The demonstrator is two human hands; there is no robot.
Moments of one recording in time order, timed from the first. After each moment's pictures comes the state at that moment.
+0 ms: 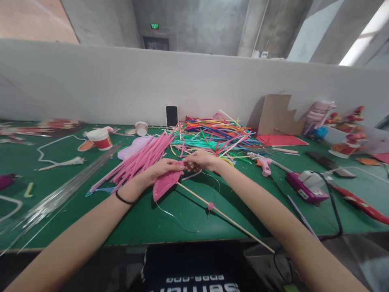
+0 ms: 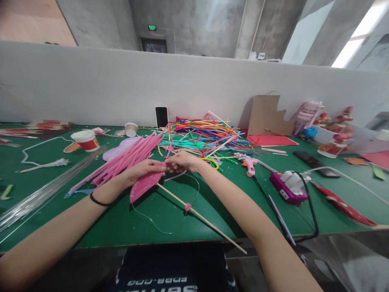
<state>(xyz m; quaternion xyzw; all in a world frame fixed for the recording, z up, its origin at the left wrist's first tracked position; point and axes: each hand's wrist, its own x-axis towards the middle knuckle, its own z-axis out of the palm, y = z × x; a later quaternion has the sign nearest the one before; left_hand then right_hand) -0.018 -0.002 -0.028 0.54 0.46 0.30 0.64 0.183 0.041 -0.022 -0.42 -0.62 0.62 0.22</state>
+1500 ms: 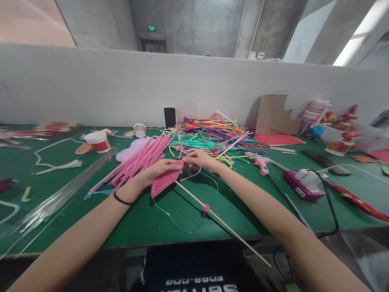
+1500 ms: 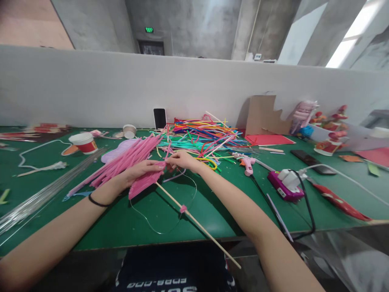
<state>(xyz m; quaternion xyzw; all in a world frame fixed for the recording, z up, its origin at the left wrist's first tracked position) -0.022 0.002 -0.030 0.53 0.44 0.31 0.66 0.188 0.038 -0.027 -0.38 -0.72 0.51 0.28</state>
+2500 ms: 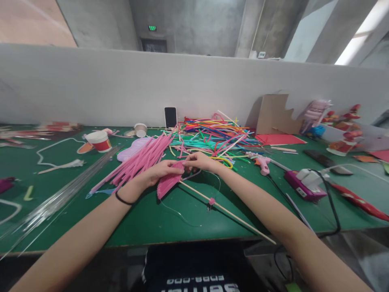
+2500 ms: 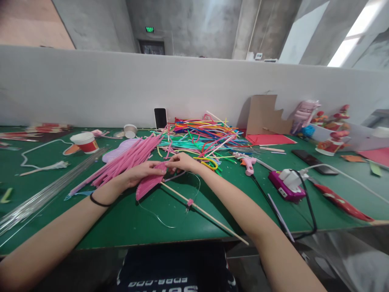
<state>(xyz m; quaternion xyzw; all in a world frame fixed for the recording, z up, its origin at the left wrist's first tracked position) -0.019 -0.003 -0.028 0.56 0.42 0.27 0.65 0.188 0.036 -0.031 -0.37 -0.74 0.50 0.26</state>
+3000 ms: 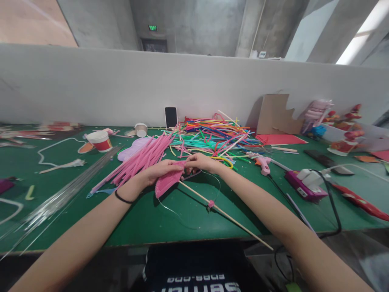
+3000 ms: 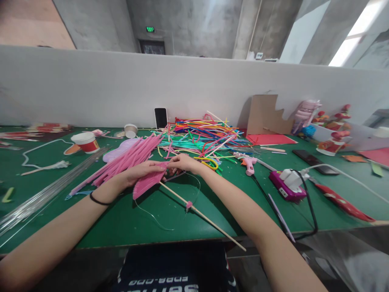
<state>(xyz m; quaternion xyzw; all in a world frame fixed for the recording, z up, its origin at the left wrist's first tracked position) -0.022 -0.003 -0.026 0.57 0.42 0.25 0.65 0.189 0.041 -0.039 -0.36 -0.71 0.56 0.24</state>
